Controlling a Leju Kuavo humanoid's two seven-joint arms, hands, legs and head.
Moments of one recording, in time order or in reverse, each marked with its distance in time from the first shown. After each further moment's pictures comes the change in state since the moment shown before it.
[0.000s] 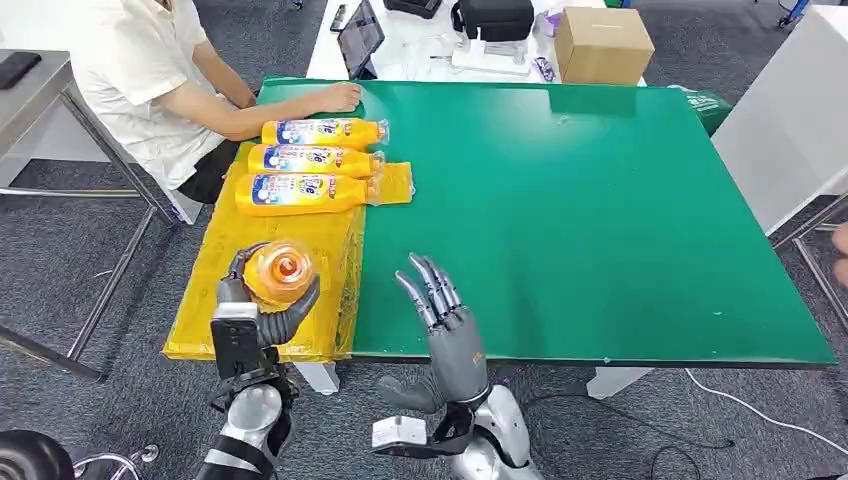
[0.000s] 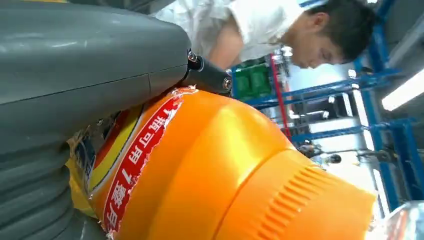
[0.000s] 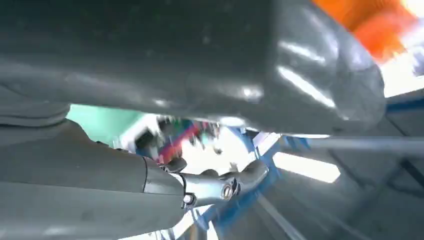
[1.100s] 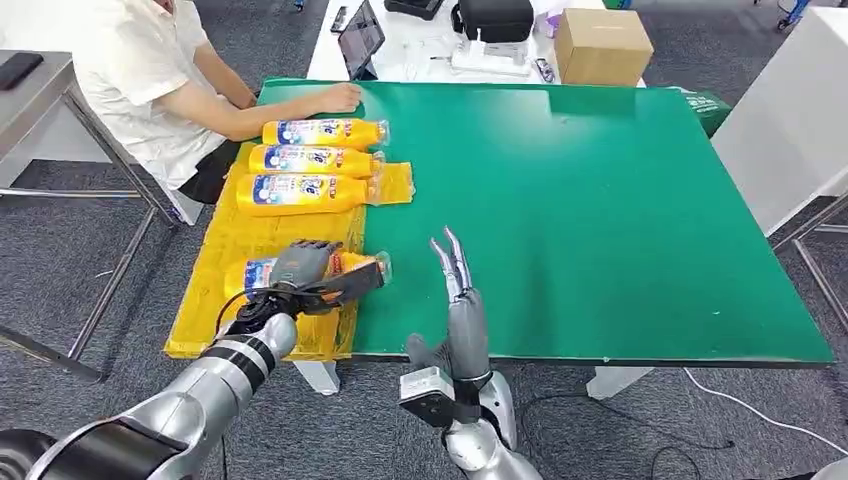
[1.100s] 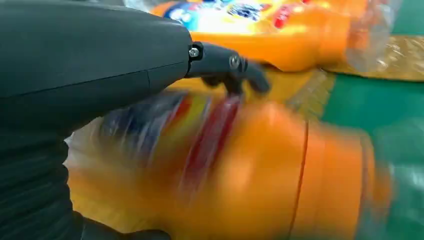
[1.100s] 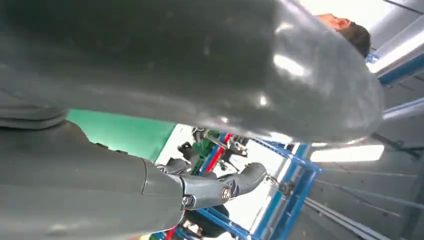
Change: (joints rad) left arm -0.553 0.063 -0.125 0.826 -0.846 -0.452 0.564; right arm -0.067 0.002 0.064 0.068 -0.373 0.025 -0.002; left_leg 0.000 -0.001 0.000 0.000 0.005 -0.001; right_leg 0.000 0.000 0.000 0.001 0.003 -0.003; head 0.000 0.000
